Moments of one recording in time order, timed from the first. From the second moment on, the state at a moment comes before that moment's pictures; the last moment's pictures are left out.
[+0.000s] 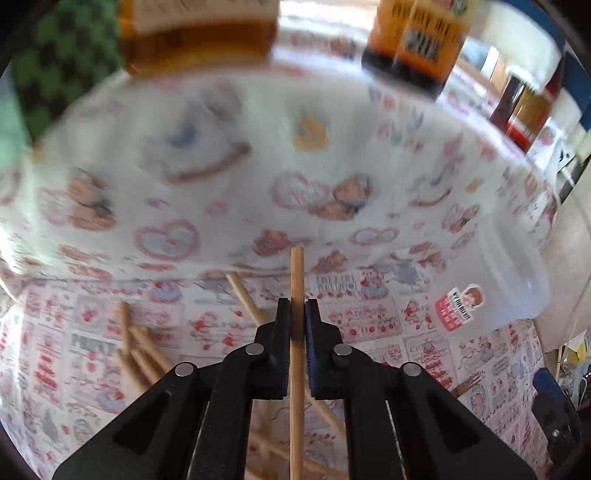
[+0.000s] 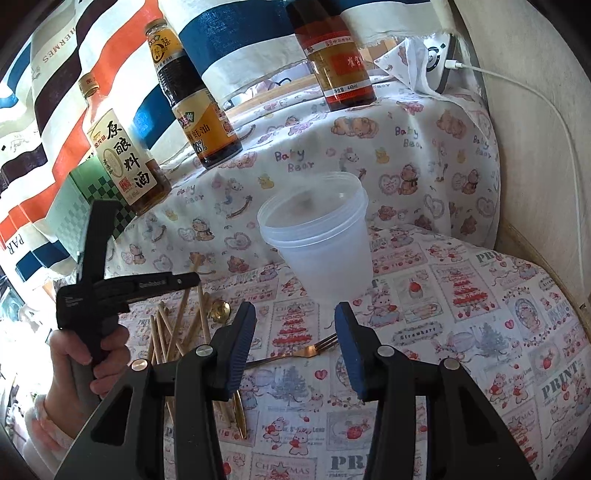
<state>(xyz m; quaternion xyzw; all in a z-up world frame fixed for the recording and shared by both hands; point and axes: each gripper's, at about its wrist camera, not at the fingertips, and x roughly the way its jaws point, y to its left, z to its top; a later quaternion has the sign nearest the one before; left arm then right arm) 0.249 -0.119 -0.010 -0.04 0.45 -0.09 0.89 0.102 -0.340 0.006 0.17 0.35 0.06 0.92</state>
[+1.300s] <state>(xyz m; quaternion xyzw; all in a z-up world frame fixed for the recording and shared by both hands) 0.087 -0.023 0.070 -0.05 0.20 -0.05 0.98 0.092 -0.306 0.004 0.10 0.35 0.05 0.93</state>
